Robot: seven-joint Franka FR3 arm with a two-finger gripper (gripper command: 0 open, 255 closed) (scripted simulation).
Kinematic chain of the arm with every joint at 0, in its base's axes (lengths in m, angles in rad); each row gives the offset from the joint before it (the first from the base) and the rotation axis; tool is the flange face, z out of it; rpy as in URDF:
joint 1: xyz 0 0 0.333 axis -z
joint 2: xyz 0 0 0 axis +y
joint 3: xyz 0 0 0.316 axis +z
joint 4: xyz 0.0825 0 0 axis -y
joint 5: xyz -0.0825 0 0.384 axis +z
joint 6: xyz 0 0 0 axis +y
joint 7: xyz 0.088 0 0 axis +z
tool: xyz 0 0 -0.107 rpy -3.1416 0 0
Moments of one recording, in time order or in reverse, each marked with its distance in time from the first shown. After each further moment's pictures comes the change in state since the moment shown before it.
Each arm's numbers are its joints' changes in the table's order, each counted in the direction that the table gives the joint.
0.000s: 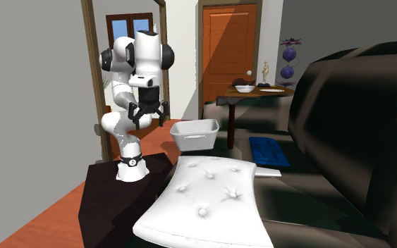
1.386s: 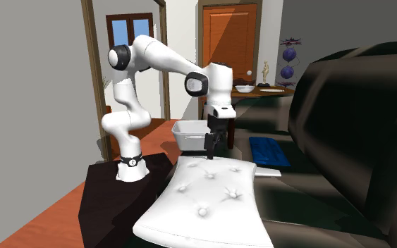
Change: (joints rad) arm -0.170 0.642 0.232 0.343 -0.061 -0.332 0.021
